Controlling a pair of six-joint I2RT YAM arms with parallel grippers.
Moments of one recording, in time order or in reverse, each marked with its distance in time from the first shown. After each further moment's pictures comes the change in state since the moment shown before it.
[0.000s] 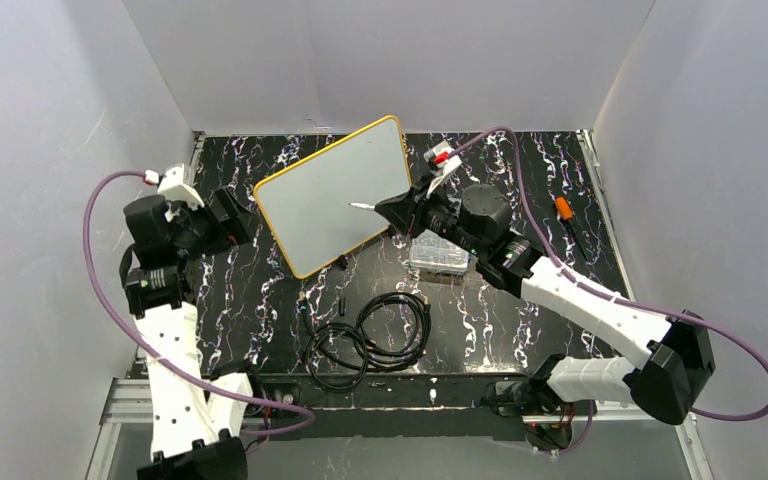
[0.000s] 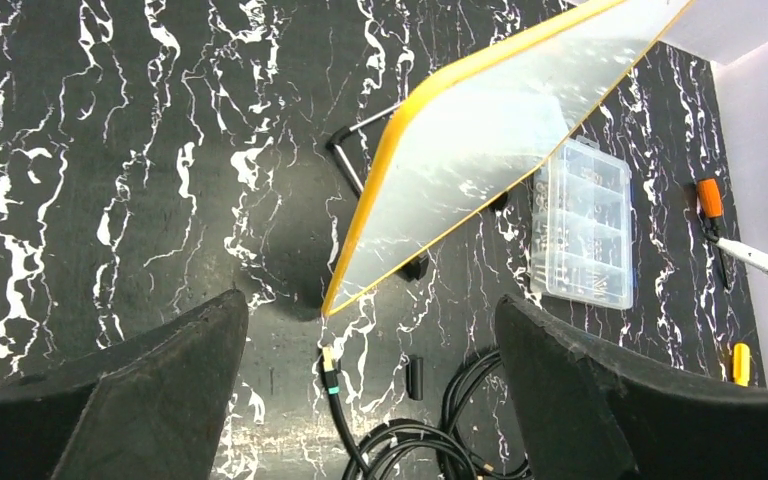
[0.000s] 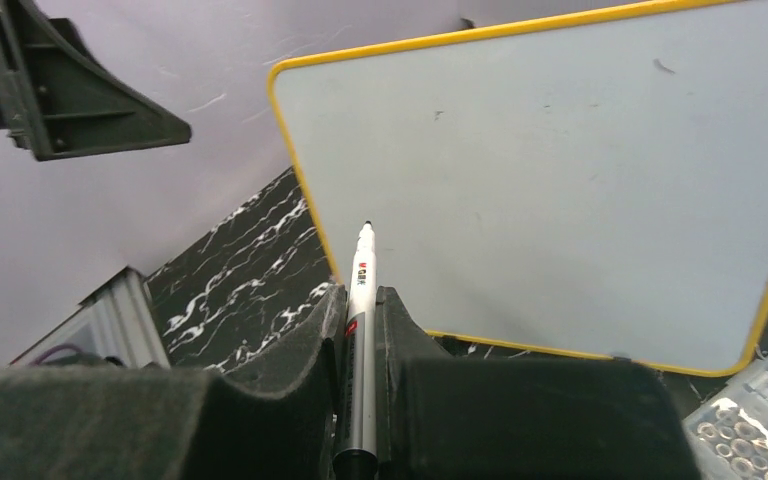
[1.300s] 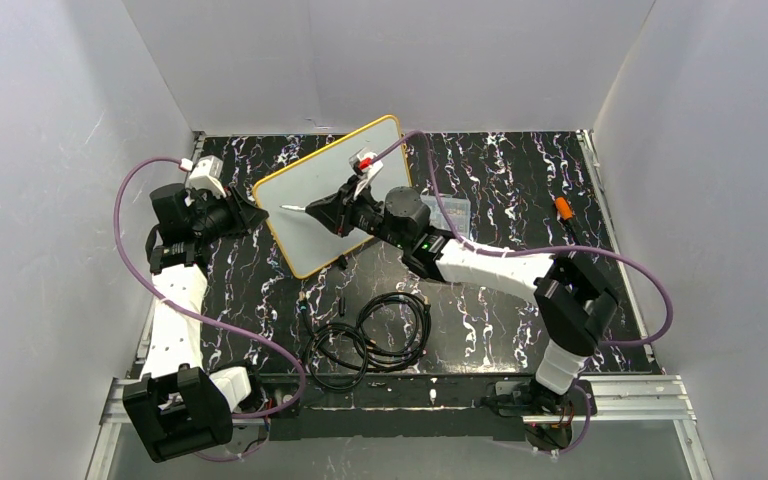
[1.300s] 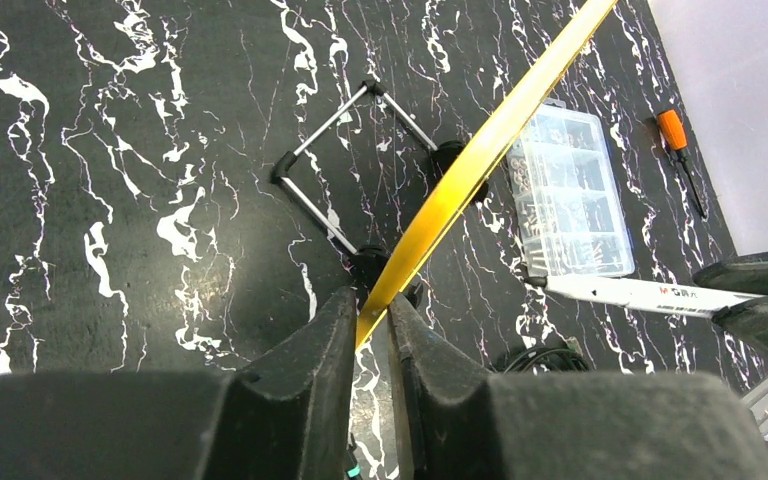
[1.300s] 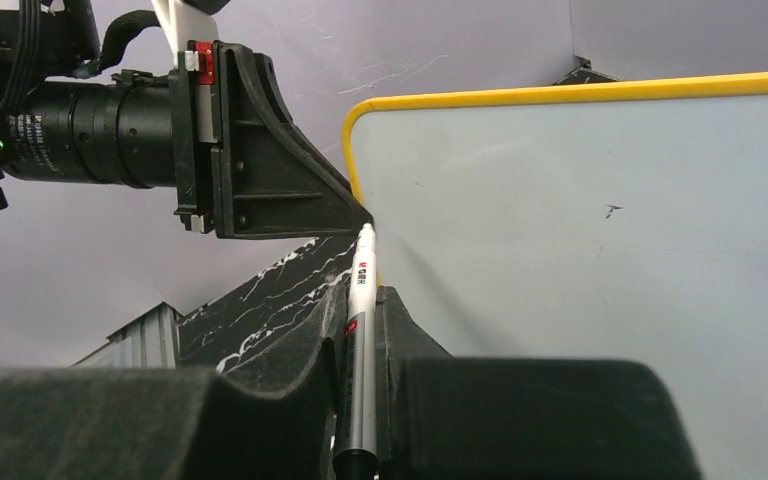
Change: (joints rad) left arm -0.023 0.196 -0.226 0.434 0.237 0.053; right arm 0.132 0.481 0.179 0.432 -0.034 0.036
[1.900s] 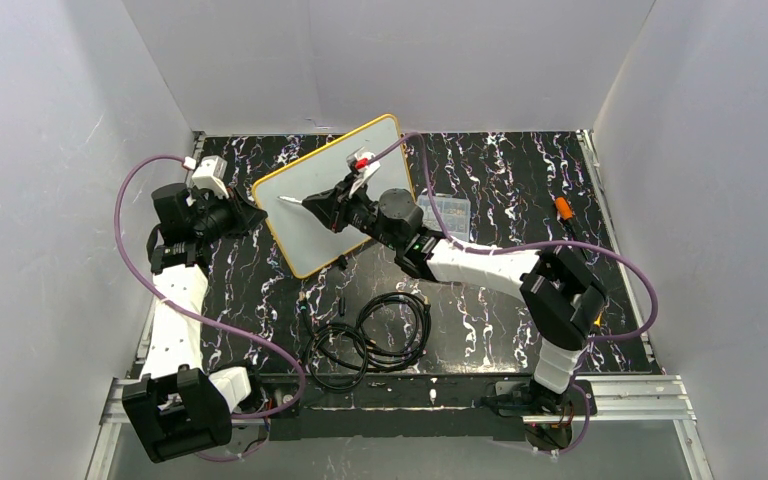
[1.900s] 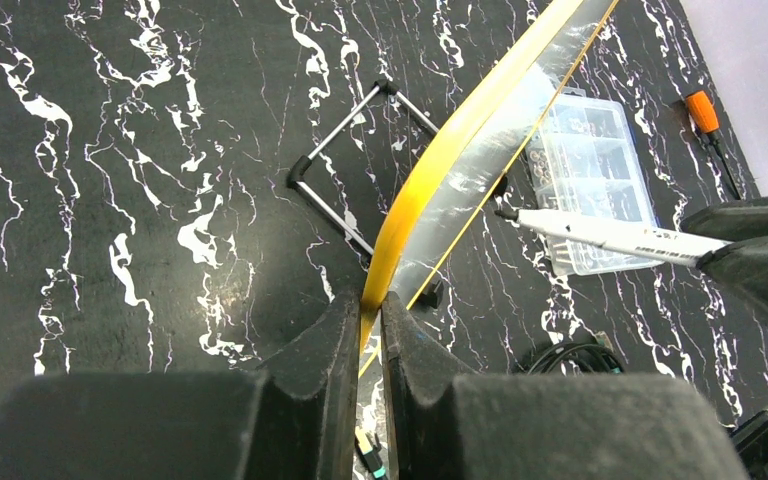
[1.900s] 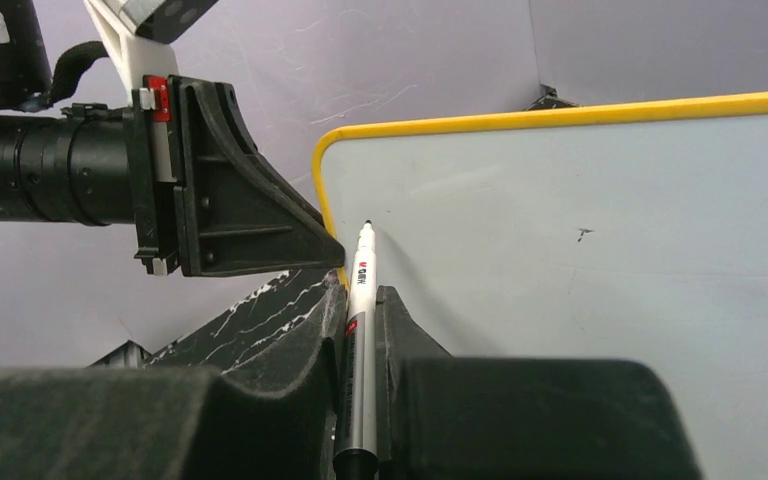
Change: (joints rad) left arm -0.016 -0.001 0.000 0.000 -0.015 0.064; right arm 0.015 0.068 0.030 0.074 0.079 -0.018
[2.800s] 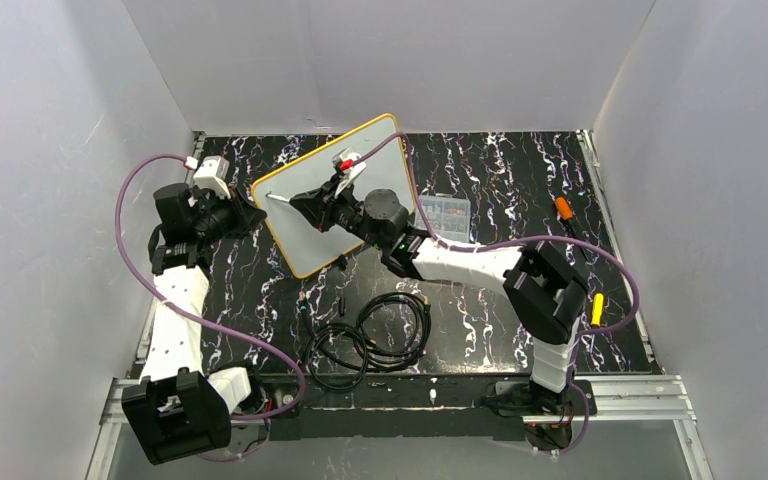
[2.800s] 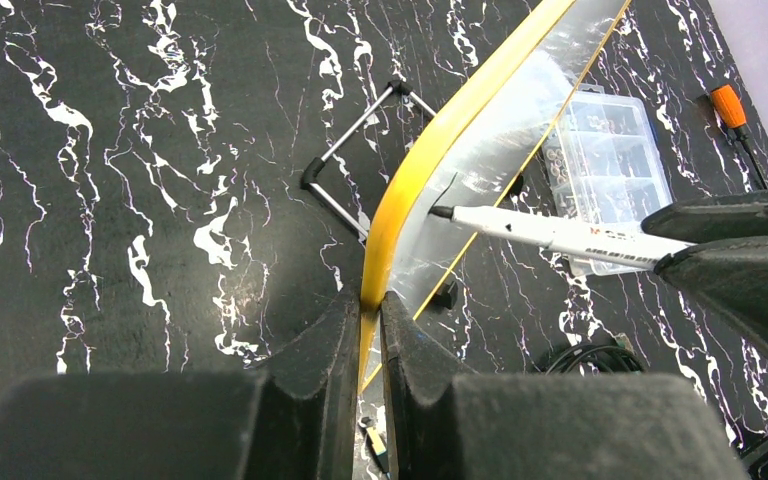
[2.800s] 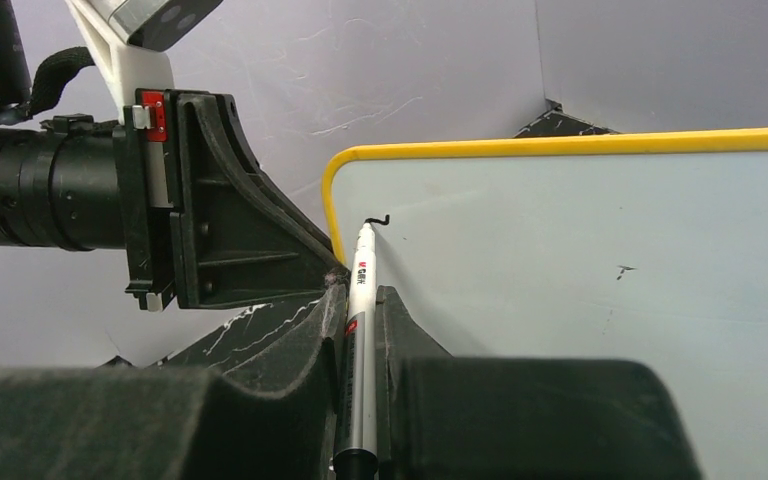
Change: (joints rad) left arm -0.016 -0.010 -0.001 -0.003 -0.039 0.030; right arm 0.026 0.085 0.089 0.020 0.037 -0.027
